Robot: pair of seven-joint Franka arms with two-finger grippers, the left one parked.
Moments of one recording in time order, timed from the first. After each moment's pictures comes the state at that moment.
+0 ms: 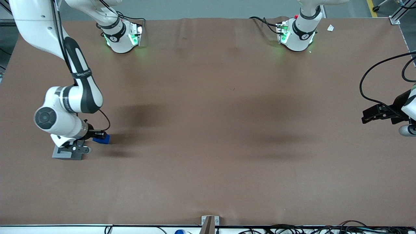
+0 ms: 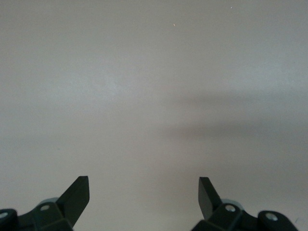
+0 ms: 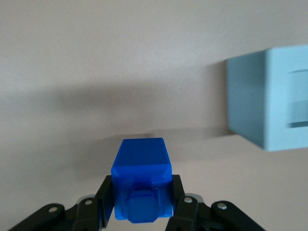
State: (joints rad) arm 0.10 0.43 -0.12 -1.88 0.00 2.24 0.11
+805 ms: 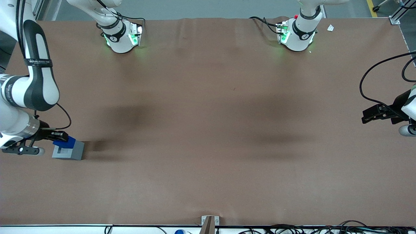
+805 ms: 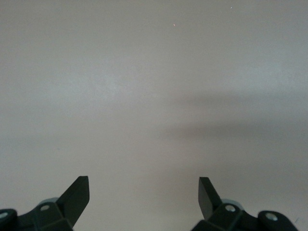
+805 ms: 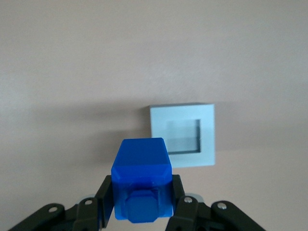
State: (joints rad) arm -0.06 0.39 -0.12 -1.71 -0.01 2.13 -0.11
